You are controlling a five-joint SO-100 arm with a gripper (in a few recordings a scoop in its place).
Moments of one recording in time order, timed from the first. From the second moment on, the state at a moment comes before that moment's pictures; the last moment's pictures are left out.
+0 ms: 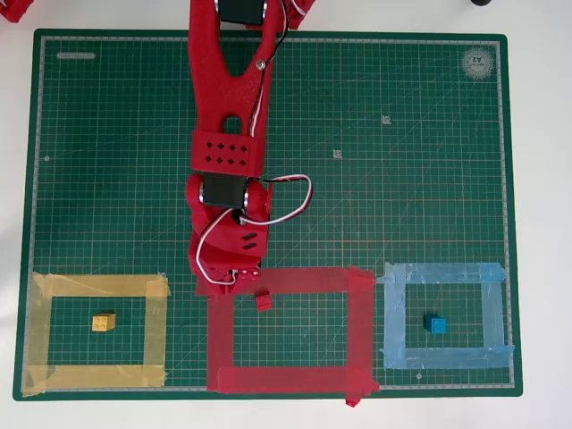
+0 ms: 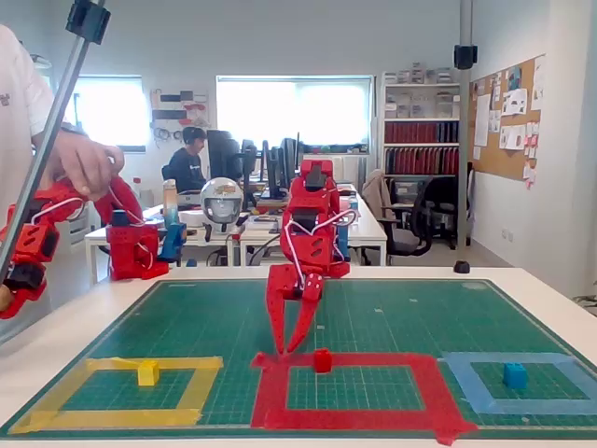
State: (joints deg) arm 5.4 47.5 64.3 39.3 -99.7
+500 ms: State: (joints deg) arm 1.8 51.2 74.5 34.5 -101.6
